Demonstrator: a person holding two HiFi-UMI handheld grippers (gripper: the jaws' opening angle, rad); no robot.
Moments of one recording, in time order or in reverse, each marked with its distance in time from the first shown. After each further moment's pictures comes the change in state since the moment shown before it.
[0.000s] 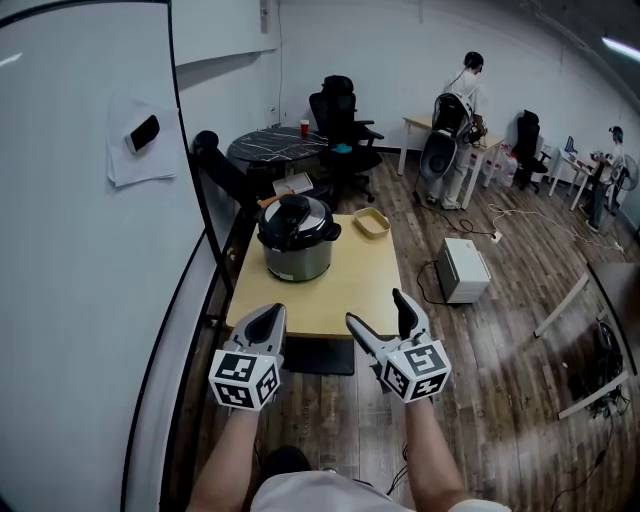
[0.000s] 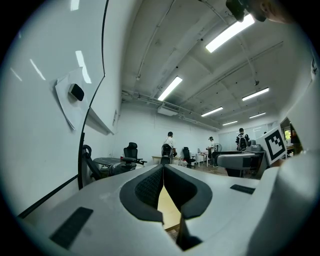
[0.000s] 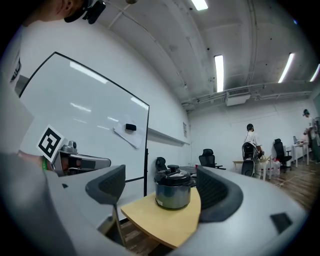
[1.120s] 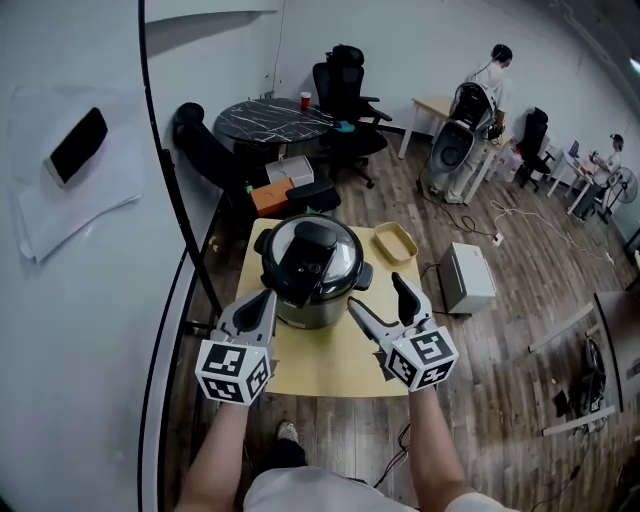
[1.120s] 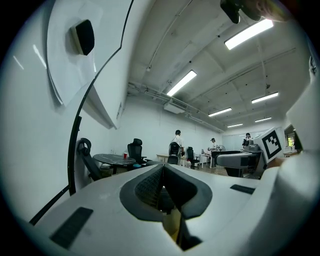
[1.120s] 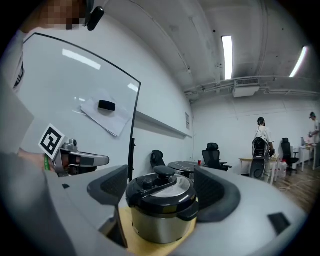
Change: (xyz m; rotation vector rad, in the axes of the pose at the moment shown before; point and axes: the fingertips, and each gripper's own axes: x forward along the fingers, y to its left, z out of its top) left arm 0.184 0.202 -0.009 -0.063 0.021 -0.001; right arm 0.264 -0.074 -0.022 -0.025 0.093 0.024
